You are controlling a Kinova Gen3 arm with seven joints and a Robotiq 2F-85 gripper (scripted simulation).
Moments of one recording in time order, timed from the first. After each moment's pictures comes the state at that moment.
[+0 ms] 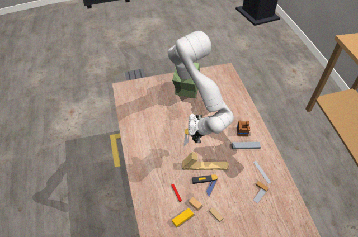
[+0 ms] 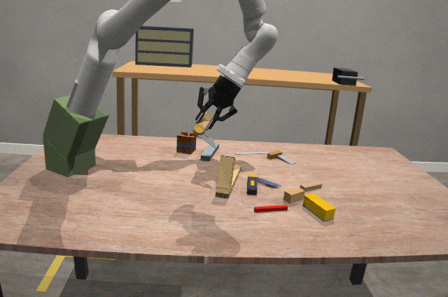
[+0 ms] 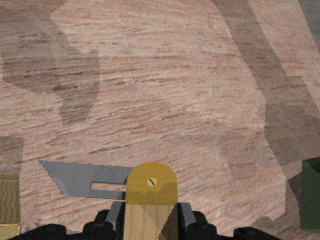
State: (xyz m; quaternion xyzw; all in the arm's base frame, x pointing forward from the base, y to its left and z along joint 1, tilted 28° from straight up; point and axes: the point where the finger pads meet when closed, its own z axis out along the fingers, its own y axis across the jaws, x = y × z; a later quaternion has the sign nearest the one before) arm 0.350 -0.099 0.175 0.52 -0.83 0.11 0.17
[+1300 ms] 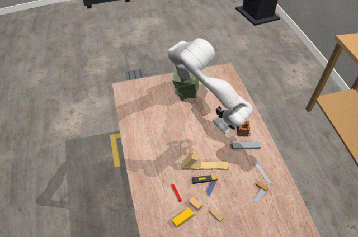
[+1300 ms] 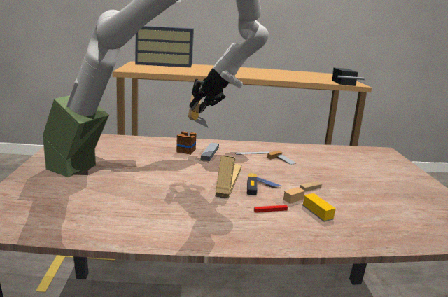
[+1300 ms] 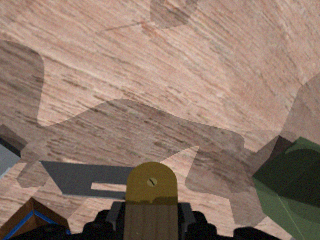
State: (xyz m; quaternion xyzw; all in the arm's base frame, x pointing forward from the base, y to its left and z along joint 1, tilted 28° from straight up) arm 0.352 0.062 0.133 0.81 -0.57 -0.03 0.10
